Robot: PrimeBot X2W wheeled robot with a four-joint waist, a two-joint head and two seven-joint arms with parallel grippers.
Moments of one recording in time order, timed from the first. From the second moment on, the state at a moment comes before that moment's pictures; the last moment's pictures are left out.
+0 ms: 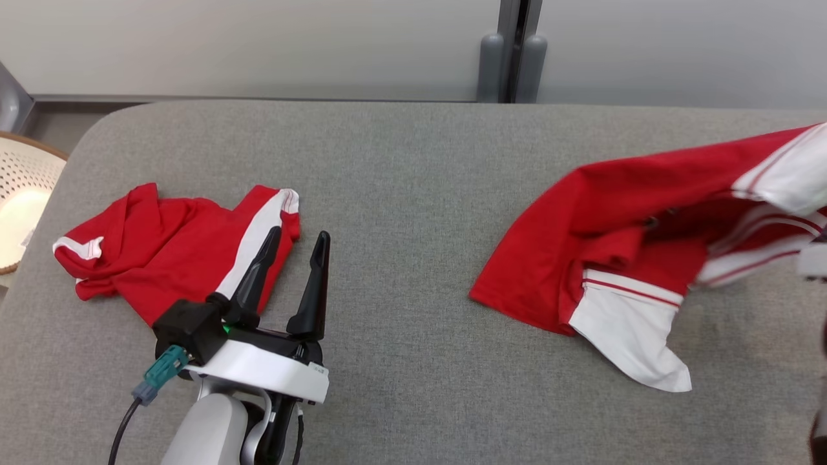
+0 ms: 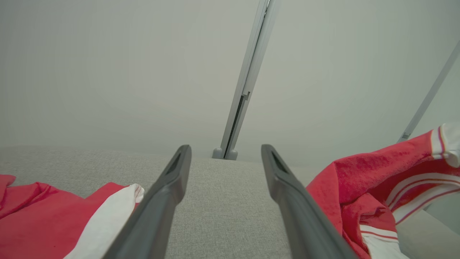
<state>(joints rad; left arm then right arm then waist) -0.23 0.05 -0.23 0.23 -0.42 -0.13 -0.26 -0.43 -0.10 -0.33 0.23 -0.01 0.13 -0.26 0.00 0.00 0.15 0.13</state>
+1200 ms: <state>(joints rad) -0.30 0.05 -0.38 0.20 -0.51 -0.11 -0.26 -0.92 -0.39 0.93 0.38 0.43 0.13 0.04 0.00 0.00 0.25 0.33</state>
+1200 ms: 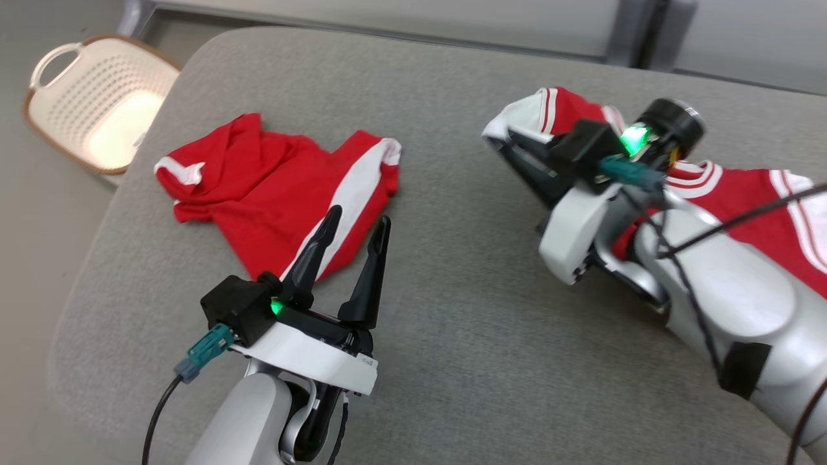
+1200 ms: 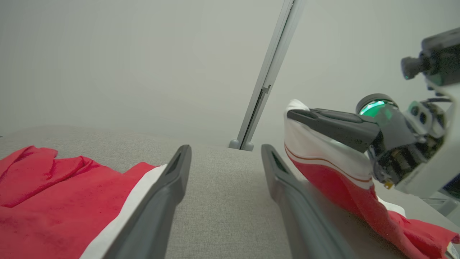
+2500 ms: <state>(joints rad) -0.23 0.05 -0.26 0.18 -0.44 -0.10 -0.26 -0.55 -0.38 0.45 0.56 0.39 0.13 -0.26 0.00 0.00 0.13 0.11</state>
